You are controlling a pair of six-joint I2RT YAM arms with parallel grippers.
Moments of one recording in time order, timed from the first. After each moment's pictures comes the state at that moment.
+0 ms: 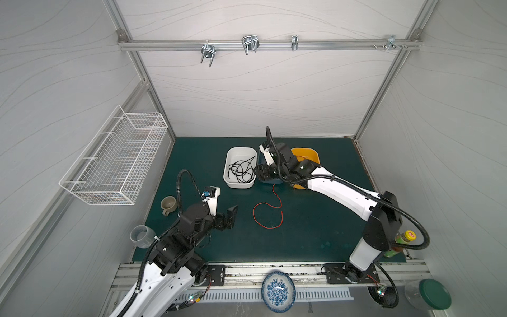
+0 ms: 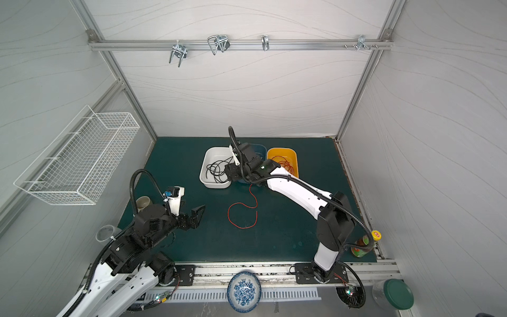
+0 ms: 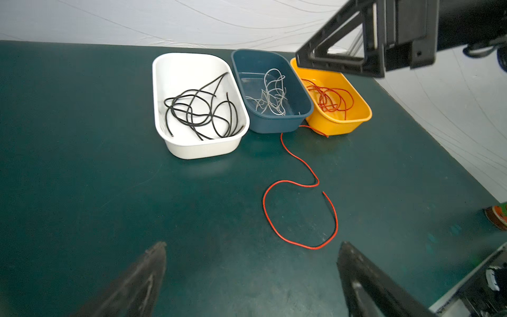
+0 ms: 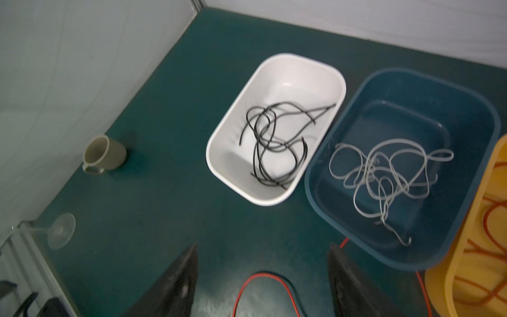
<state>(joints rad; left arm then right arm) -0.56 0.42 0.59 -0.66 -0.06 -0.30 0.86 1.65 1.42 -0.48 0.01 0.33</state>
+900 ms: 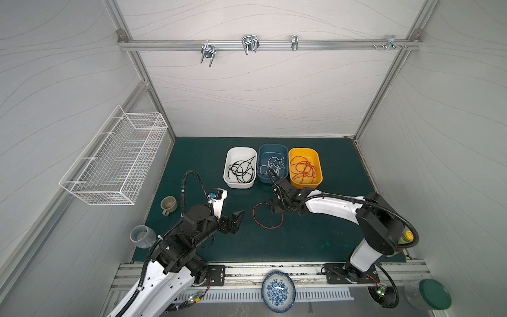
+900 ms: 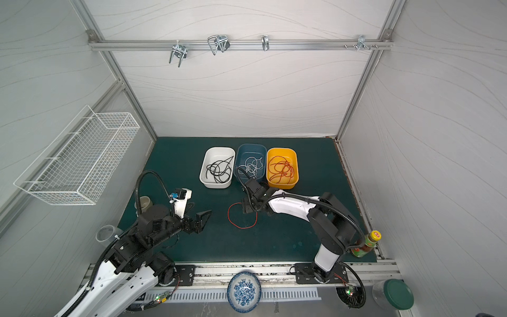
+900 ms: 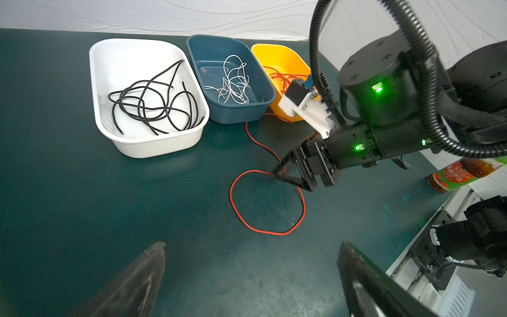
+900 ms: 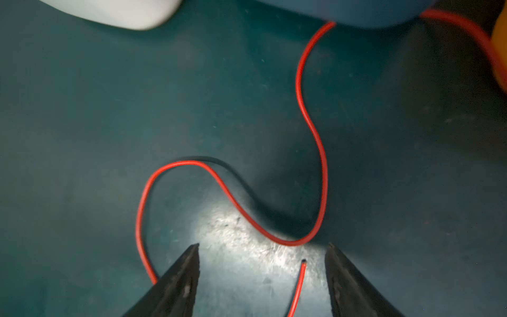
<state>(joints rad) -0.58 0.42 0.55 -0.61 0.07 -0.29 0.90 1.69 0.99 -0.38 0.06 0.59</state>
